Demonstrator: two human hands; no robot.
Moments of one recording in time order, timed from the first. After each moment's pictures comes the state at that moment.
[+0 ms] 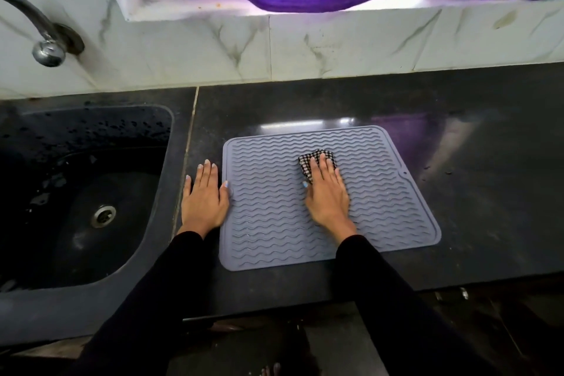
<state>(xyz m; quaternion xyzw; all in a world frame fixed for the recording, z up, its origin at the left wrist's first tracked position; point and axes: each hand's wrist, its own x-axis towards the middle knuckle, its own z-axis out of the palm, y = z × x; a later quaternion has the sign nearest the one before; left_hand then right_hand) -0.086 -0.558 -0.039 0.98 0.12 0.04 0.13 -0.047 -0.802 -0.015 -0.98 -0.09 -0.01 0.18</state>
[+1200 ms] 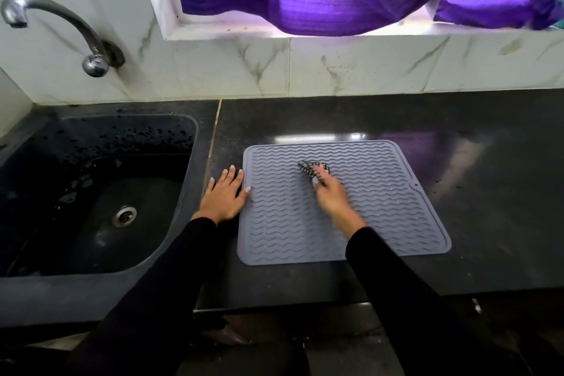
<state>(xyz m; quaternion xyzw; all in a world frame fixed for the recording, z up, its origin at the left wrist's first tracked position) -0.086 -0.547 -0.015 0.98 0.06 -0.08 0.15 -0.046 -0.779 0.010 -0.89 -0.06 0.06 0.45</state>
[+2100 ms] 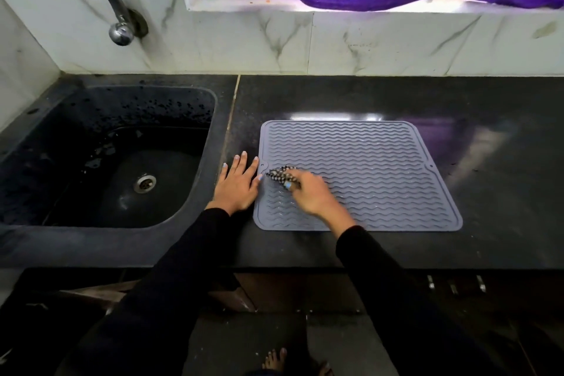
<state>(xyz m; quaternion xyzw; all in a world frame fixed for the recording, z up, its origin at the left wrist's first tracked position) -0.133 -0.558 -0.020 0.99 0.07 -0.05 0.14 -0.121 -0.736 0.040 -0.93 -0.19 0.15 0.26</state>
